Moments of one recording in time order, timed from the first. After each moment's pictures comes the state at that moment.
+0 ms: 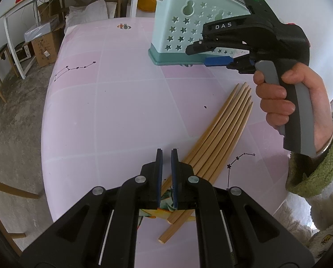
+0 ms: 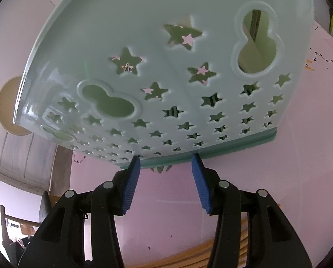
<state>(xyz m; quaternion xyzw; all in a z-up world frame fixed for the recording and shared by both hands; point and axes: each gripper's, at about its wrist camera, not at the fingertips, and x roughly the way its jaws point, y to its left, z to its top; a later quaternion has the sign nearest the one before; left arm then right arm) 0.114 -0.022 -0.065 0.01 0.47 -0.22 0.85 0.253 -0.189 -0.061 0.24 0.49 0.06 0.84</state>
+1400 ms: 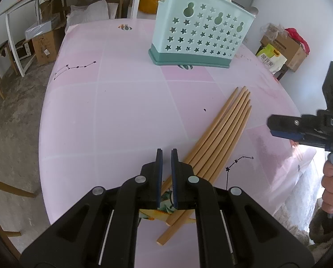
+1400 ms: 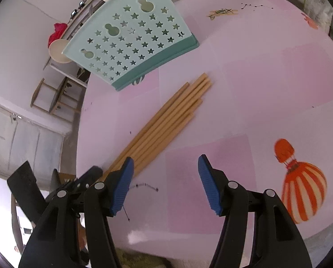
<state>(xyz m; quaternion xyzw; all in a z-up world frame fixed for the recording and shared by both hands) 0.115 -0.016 -0.071 0.00 0.47 -0.22 0.86 0.060 -0.228 -0.054 0.29 0.51 0.04 0.81</state>
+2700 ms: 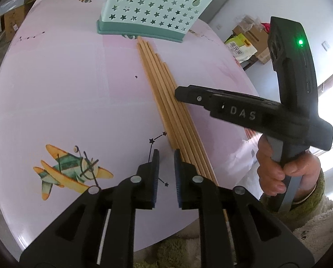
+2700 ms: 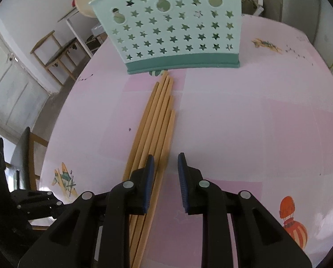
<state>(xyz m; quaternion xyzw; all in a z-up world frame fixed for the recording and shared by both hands) 0.088 -0.059 -0.076 -0.07 0.52 -0.32 0.79 0.101 -0.178 -0.057 0.09 0.51 0.08 0.85</state>
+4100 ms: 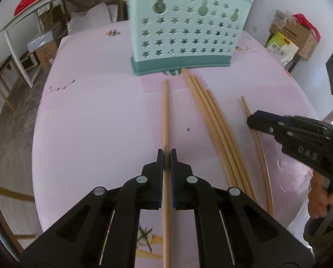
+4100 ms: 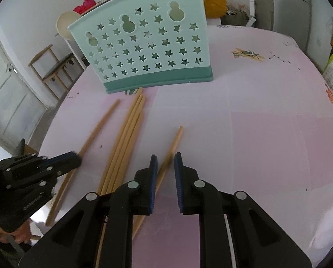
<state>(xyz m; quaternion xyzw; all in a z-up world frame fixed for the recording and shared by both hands) 0.135 -0.068 -0.068 0.04 0.48 -0.18 0.86 0.105 -0.222 -0.062 0.10 0.47 0.06 0.88</state>
